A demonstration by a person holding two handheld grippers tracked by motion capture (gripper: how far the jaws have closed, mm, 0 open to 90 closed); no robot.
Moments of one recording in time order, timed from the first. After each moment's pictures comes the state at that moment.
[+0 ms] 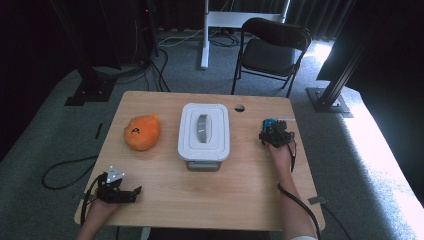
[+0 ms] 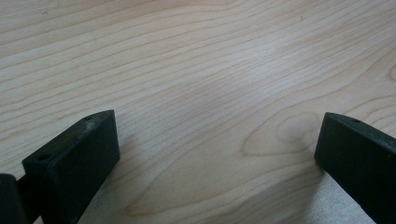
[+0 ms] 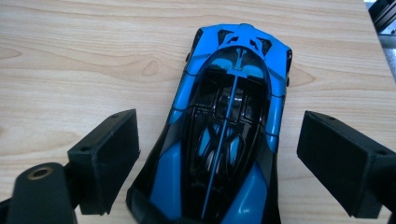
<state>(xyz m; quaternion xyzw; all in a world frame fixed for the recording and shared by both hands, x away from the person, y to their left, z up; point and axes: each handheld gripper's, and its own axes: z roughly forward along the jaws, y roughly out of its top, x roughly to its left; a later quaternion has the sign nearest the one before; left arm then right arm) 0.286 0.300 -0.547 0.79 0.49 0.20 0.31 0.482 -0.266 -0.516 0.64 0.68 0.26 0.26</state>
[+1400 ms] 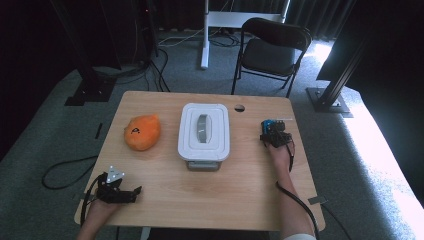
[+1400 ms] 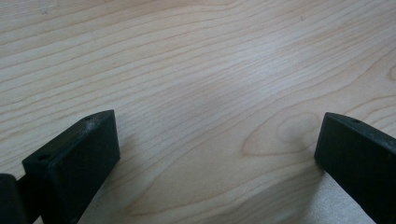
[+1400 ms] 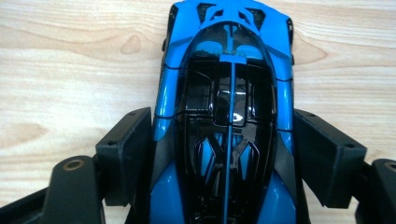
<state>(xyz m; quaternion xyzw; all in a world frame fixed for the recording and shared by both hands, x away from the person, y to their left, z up) 0.286 0.300 -0.547 0.79 0.49 0.20 0.31 0.493 -0.267 -0.530 0.65 0.68 0.23 0.23</state>
